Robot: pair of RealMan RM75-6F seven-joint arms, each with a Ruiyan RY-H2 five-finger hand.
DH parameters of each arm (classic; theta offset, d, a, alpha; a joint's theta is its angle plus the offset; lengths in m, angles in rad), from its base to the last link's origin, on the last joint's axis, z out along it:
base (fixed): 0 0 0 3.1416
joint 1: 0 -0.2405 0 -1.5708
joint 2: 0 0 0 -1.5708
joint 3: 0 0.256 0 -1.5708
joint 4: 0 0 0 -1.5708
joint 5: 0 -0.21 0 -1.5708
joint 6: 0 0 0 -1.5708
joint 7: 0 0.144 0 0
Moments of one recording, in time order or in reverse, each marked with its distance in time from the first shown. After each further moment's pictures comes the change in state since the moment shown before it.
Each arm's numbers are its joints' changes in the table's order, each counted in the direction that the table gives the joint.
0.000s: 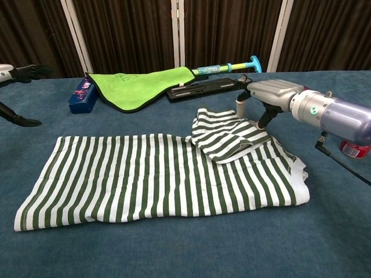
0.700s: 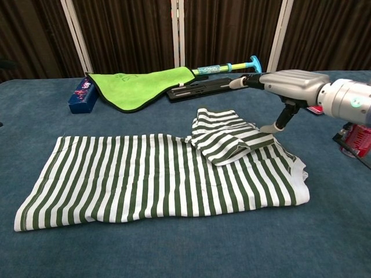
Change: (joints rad) left arm -0.129 -0.189 0.021 -0.307 0.058 -0.127 0.236; right arm 0.115 -0.372 -0.003 -0.662 -0.041 -0.102 -0.284
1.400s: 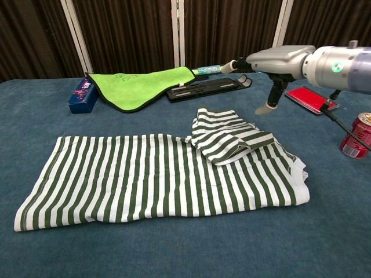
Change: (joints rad) left arm -0.147 -0.106 -0.007 -0.207 0.065 -0.192 0.238; right arm -0.126 -0.055 0.105 -0.086 -0.234 0.195 -0.276
